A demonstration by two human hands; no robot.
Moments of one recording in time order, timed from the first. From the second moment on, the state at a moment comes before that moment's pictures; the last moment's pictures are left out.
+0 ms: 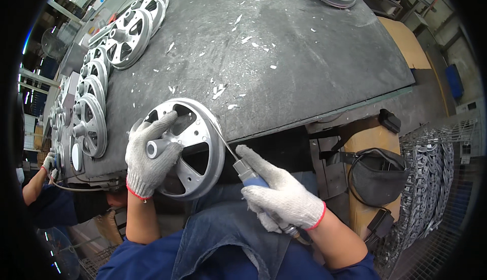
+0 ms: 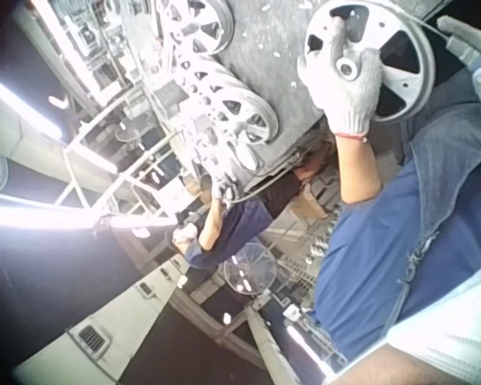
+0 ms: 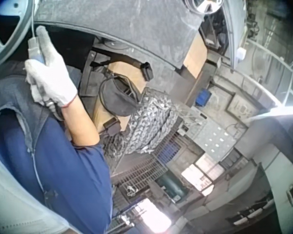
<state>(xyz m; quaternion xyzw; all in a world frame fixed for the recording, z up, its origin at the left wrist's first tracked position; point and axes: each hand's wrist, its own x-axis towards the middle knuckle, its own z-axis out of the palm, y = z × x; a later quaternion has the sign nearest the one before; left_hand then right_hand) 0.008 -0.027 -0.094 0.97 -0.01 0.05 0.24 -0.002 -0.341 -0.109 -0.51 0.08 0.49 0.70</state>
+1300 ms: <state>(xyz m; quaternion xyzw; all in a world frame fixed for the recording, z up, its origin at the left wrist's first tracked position) 0.007 -0.029 -0.092 0.97 0.00 0.07 0.23 -0.003 -0.330 -0.095 -0.61 0.04 0.46 0.64</state>
